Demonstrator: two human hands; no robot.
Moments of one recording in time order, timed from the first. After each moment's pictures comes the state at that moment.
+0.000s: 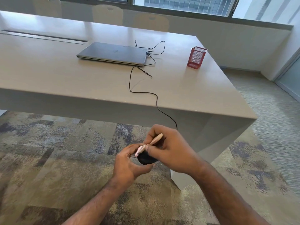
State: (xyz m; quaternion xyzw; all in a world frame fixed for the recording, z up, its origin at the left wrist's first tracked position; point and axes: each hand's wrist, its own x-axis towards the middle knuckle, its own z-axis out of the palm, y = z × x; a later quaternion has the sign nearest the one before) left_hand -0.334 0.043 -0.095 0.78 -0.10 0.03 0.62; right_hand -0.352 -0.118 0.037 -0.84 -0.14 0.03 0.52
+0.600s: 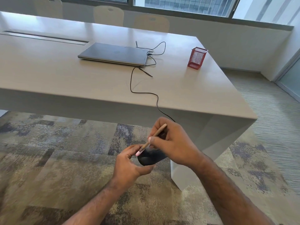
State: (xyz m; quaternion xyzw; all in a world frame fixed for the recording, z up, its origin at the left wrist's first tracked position) left_hand -0.336 0.045 -0.096 0.78 -0.10 0.02 0.62; right_hand -0.339 -0.121 0.037 -0.84 -0.10 -0.01 0.53
